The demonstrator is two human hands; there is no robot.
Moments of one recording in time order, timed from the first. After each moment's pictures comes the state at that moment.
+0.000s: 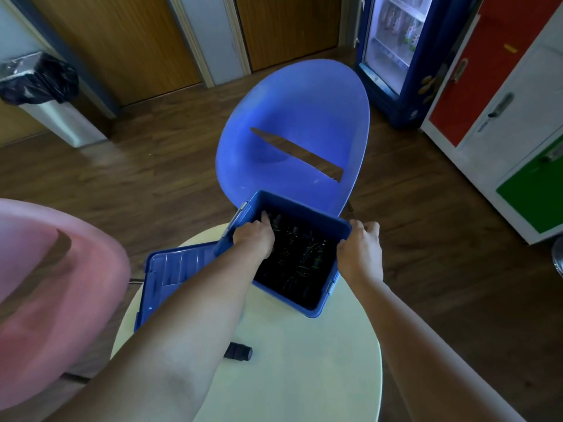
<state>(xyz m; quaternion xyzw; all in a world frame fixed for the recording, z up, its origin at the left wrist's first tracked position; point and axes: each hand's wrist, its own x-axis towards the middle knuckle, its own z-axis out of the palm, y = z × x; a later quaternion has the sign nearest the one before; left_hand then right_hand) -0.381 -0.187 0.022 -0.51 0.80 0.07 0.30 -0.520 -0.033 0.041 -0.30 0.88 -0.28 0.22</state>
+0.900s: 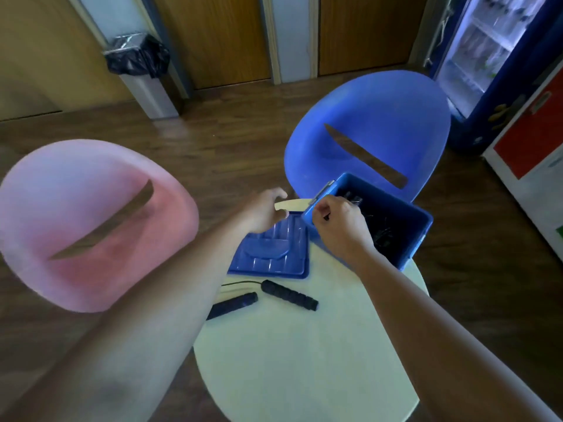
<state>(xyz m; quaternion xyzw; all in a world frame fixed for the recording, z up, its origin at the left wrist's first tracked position) -0.187 -0.169 0.128 -0.53 0.80 0.28 0.00 -0.349 -0.059 0.133 -0.55 0.75 -0.31 0.21</state>
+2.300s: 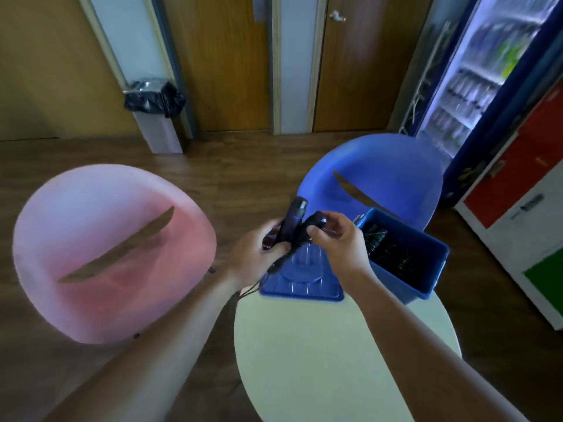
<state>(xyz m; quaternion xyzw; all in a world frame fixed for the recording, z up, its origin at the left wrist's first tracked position) -0.001 -0.091 0.189 -0.41 0.73 0.46 -0.28 -0.179 -0.044 0.189 -0.38 0.62 -0.58 0.36</state>
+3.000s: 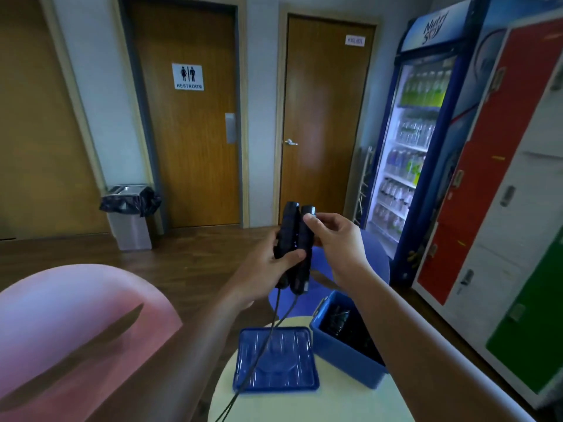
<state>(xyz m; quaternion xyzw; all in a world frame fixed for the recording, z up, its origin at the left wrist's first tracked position) -0.041 -0.069 0.351 -0.29 0.75 0.48 -0.35 -0.197 -0.025 0.377 -0.42 0.58 -0.65 0.26</state>
